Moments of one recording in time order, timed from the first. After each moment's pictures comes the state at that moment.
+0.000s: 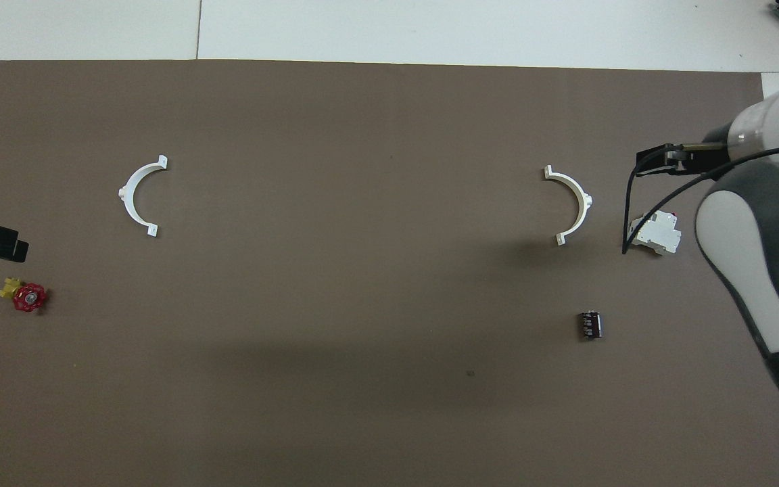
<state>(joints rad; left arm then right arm) -0.02 -0.06 -0.01 -1.53 -0.02 1.41 0.13 0.11 0.20 -0.11 -1.71 0.01 2.05 0.02</state>
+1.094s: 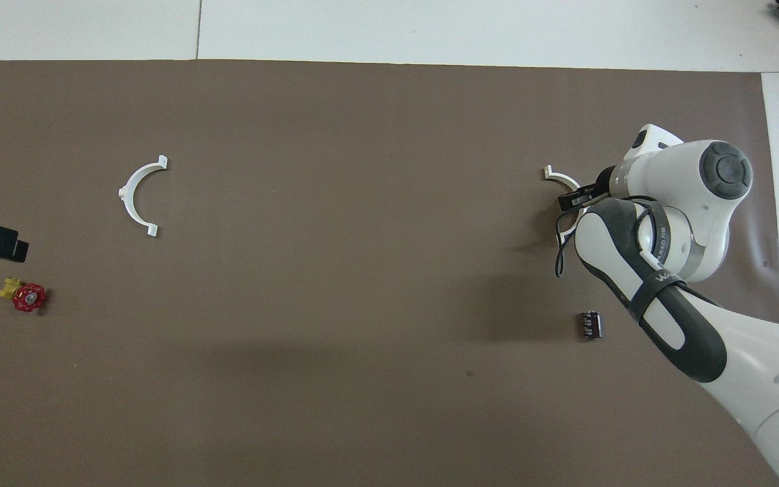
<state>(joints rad) -0.02 -0.06 -0.01 -1.53 -0.02 1.41 0.13 0.13 0.42 -0.11 -1.92 0.19 2.52 -0.45</state>
